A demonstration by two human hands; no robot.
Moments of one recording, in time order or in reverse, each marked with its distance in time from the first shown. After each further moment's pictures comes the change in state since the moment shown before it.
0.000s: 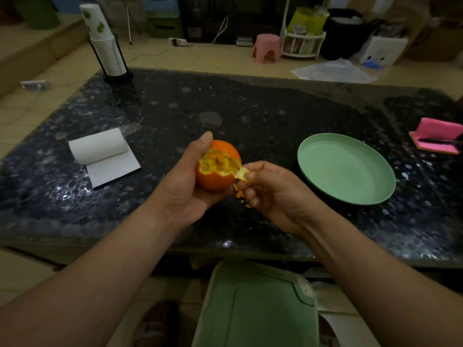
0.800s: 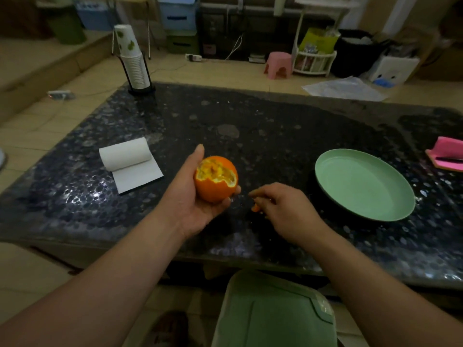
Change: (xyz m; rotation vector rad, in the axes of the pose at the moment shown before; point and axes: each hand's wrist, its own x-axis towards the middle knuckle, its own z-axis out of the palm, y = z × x) left_hand 0.000 0.014 -0.038 -0.095 0.067 -0.097; right_hand 0.020 0.027 -0.007 -1.272 0.218 -0.250
